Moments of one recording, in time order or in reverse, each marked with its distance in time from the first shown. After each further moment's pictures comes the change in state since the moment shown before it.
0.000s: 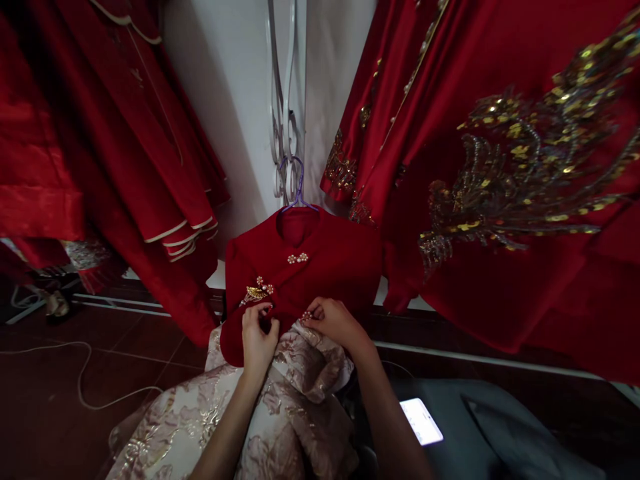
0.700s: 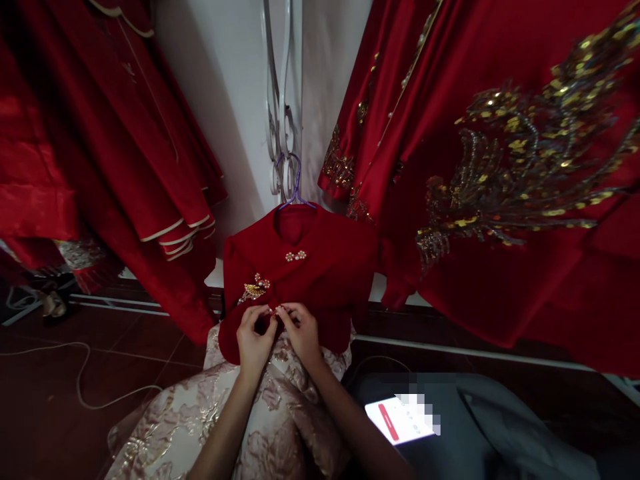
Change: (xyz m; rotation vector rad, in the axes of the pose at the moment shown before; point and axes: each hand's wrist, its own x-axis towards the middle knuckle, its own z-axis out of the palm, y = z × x) left_hand -0.003 -0.005 -0.002 -0.162 0.003 -0.012; right_hand 0.003 -0.012 0.106 0.597 0.431 0.034
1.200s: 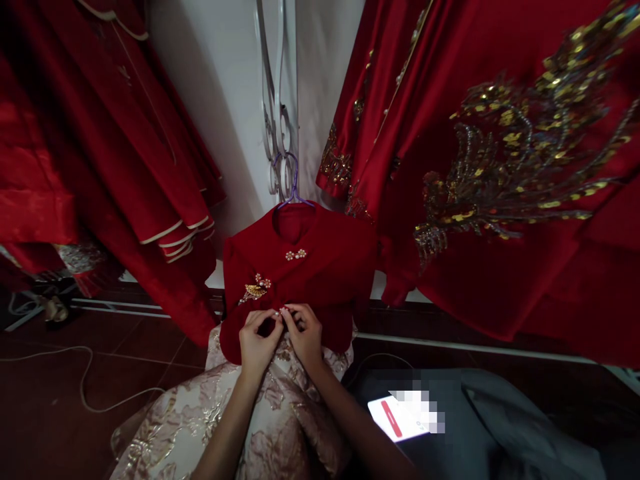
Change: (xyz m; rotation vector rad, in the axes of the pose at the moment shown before) left_hand -0.001 0.011 -0.003 0.006 -0.058 0.070; right_hand -0.011 -0.006 -0.002 -0.105 0.138 -0.101
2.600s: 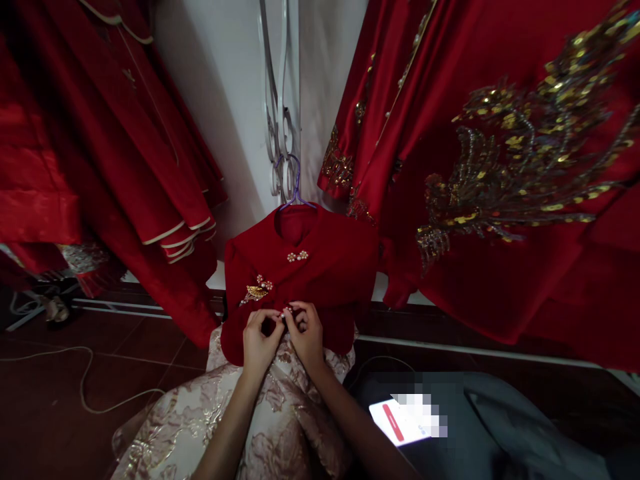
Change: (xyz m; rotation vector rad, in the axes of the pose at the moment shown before) left_hand 0.001 -0.007 0.001 0.039 -0.081 -0.040; right_hand 0.003 0.016 0.004 0.017 0.032 -0.018
